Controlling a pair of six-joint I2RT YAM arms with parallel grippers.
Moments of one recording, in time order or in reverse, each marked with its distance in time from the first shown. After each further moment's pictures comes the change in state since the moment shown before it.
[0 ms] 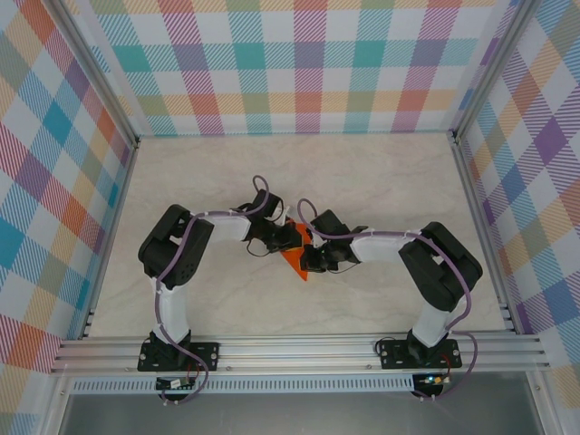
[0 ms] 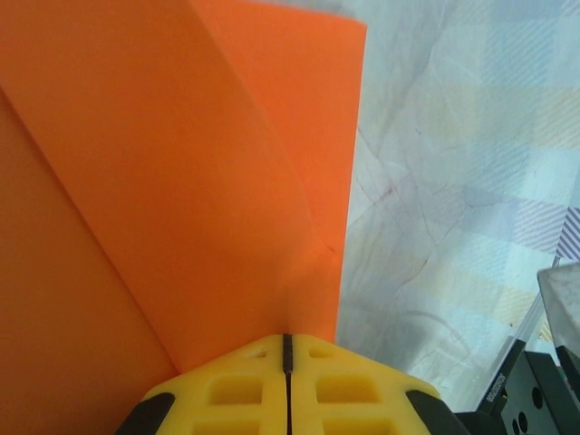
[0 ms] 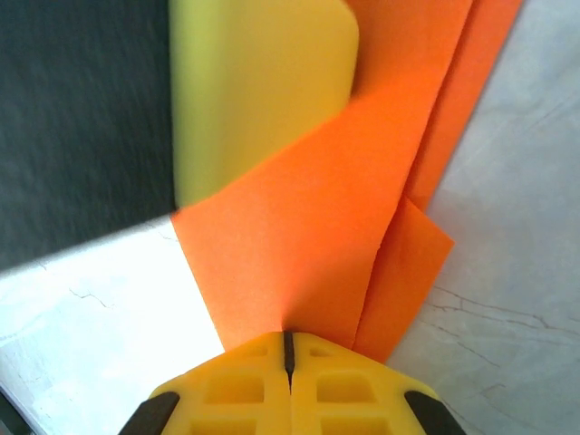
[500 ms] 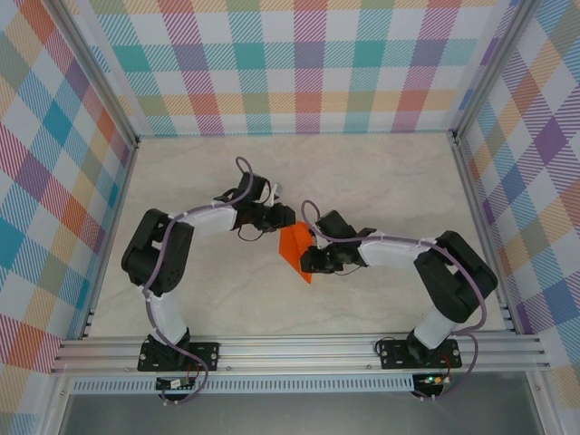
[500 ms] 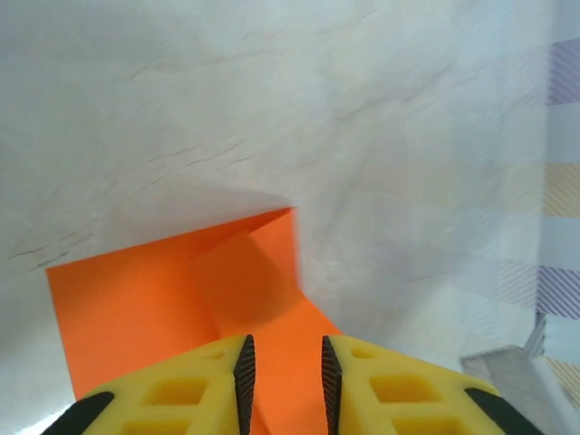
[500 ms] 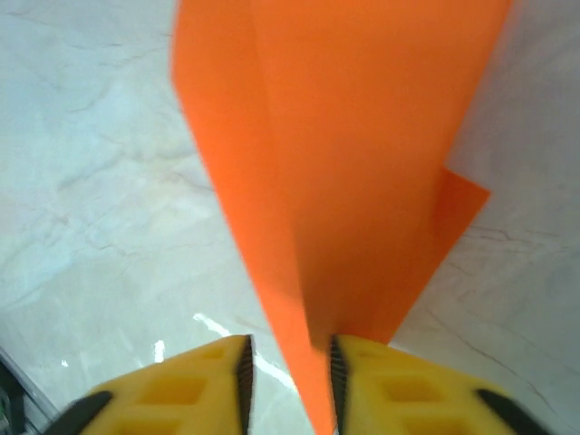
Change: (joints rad) left arm 0.077 -0.154 0.039 -0.036 -0.057 0.031; right arm 0.002 -0.137 -0.032 -0.052 0.021 -0.068
